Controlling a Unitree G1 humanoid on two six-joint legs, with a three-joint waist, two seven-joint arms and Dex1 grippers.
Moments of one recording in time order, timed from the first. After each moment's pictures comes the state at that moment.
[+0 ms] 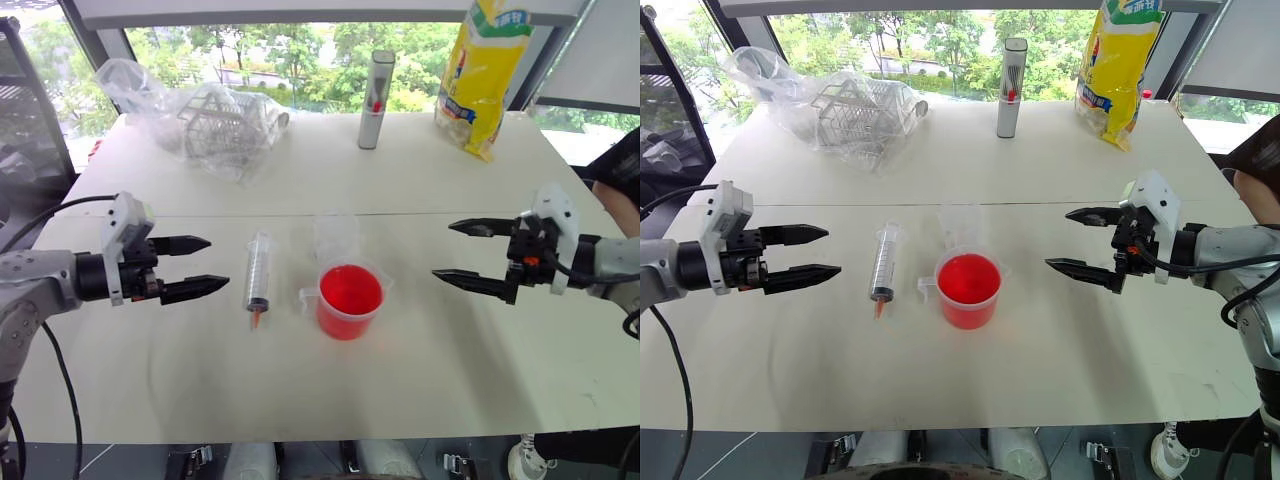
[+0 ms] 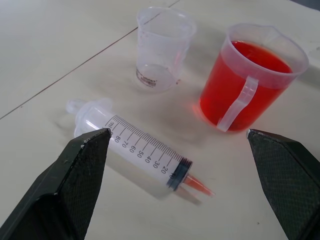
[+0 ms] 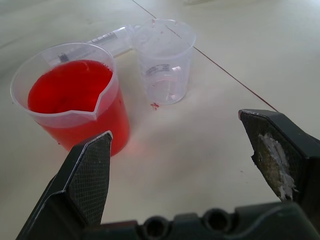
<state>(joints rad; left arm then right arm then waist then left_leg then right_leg) -0.19 0.99 0.30 -0.30 -0.76 0.80 -1.06 -0.23 -1.00 -0.24 -0.33 0.56 0.60 1.06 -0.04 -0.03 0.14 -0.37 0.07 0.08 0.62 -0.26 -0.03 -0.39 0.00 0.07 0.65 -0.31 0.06</state>
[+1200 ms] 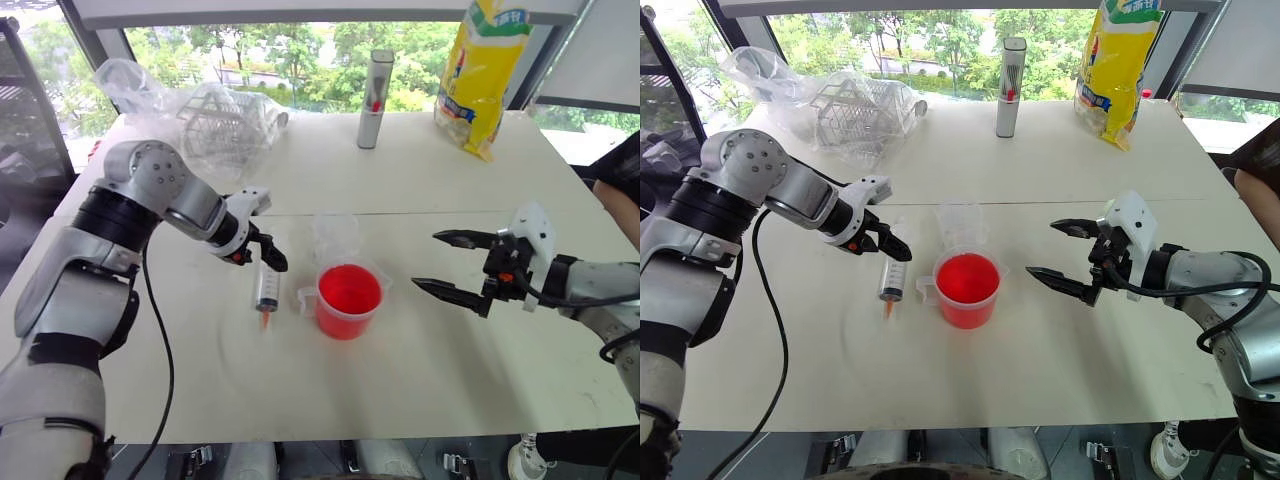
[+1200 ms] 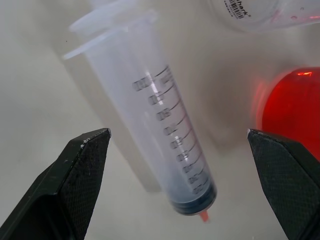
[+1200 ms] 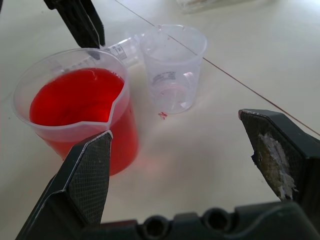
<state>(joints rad) -1.20 0.69 -0.48 0.50 -1.36 1.61 0.09 -0.14 -0.90 -0.22 -0.48 0.58 0.62 0.88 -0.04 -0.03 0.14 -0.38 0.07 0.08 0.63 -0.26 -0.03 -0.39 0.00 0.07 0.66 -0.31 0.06</state>
